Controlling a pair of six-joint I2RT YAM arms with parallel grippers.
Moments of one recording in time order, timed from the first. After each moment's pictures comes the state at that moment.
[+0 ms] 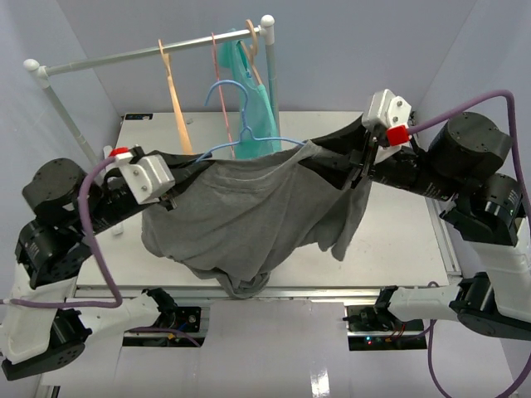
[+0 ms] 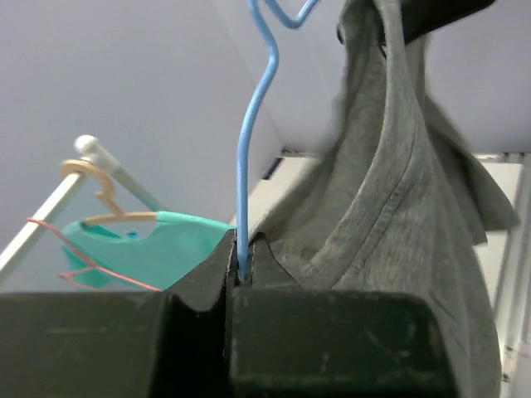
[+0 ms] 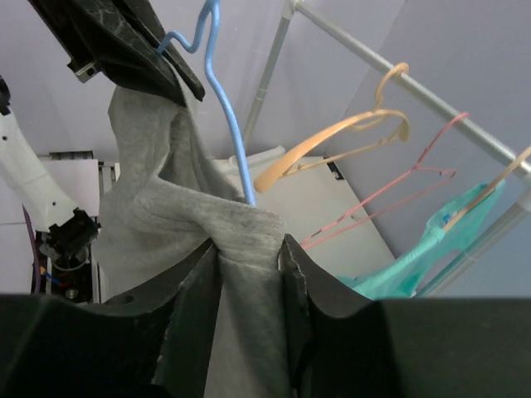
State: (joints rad) left arm -0.84 0.94 1.77 -0.68 0.22 0.42; right arm 1.00 1.22 2.07 -0.78 -0.28 -0.27
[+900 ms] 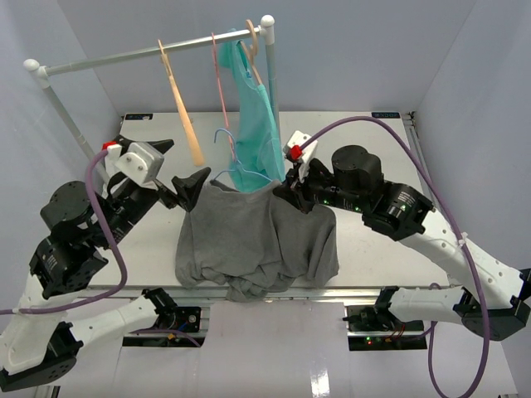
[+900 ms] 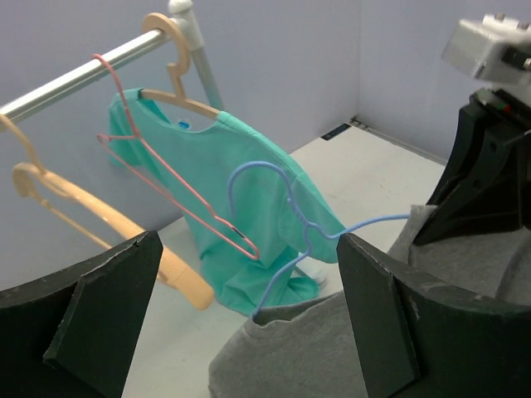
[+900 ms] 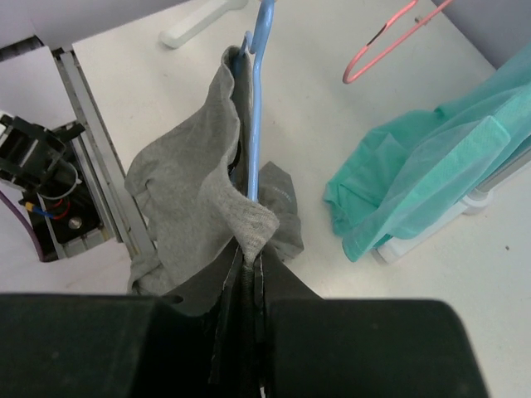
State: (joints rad) left arm -0.84 0.80 1.48 -0.54 -0.18 0.22; right arm 1.00 1.15 1.44 -0.59 -0.12 -0.06
